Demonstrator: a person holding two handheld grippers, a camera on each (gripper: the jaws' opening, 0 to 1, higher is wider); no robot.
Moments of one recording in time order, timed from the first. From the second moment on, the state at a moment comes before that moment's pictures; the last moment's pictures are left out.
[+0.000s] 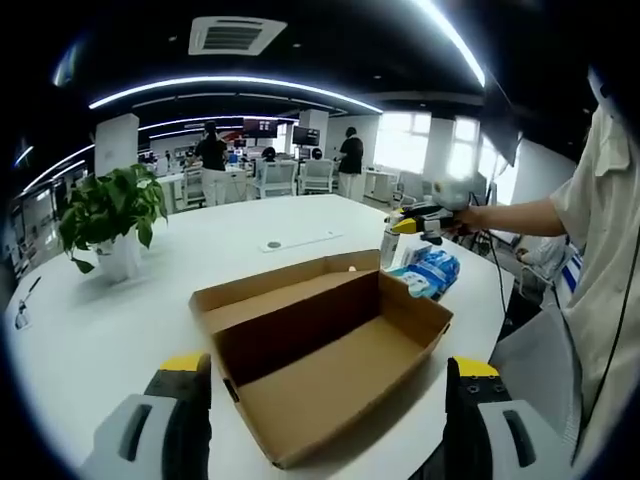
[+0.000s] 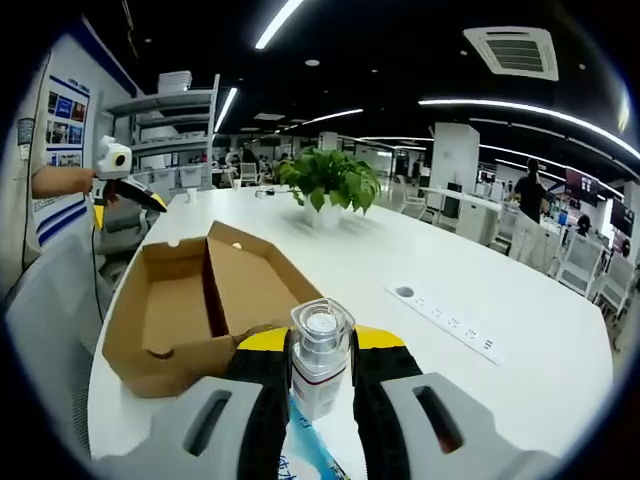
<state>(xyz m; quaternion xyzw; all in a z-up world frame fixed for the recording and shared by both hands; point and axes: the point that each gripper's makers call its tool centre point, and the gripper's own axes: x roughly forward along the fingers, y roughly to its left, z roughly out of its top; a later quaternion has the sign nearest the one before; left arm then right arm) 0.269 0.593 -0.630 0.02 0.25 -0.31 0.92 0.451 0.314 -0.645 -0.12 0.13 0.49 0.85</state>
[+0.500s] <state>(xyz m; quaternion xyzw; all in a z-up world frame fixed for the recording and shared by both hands) 0.258 0.595 -0.645 0.02 0.27 -0.30 0.91 0.464 0.304 -0.682 -0.16 0.17 0.47 0.85</state>
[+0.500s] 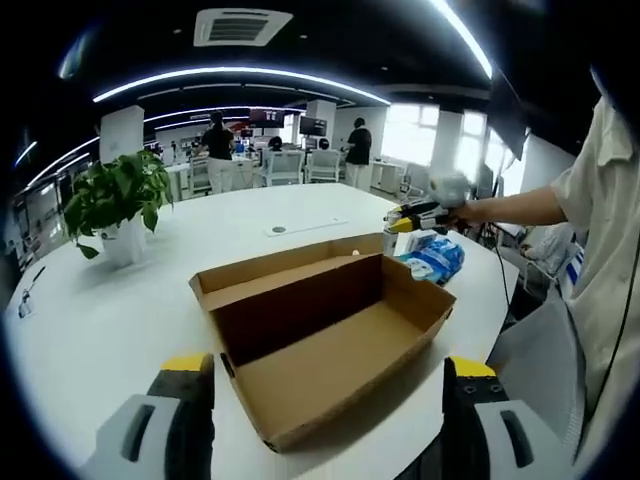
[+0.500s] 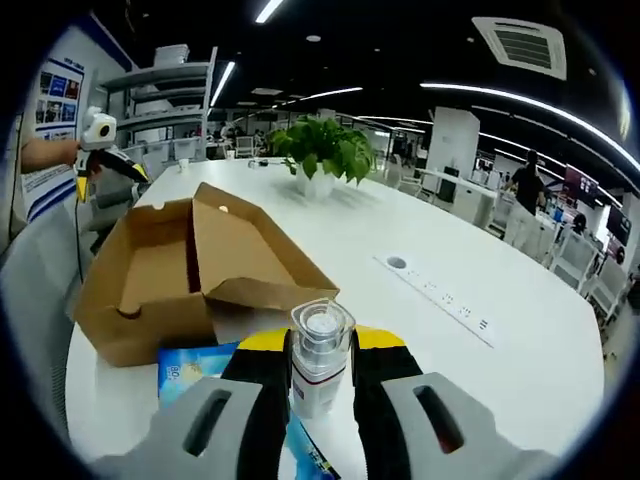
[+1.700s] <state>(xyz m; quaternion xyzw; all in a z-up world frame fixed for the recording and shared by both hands) 0.257 0.598 -0.655 0.04 0.29 -0.28 0.92 0.462 0.289 -0.689 -0.16 0.20 0.43 0.86</state>
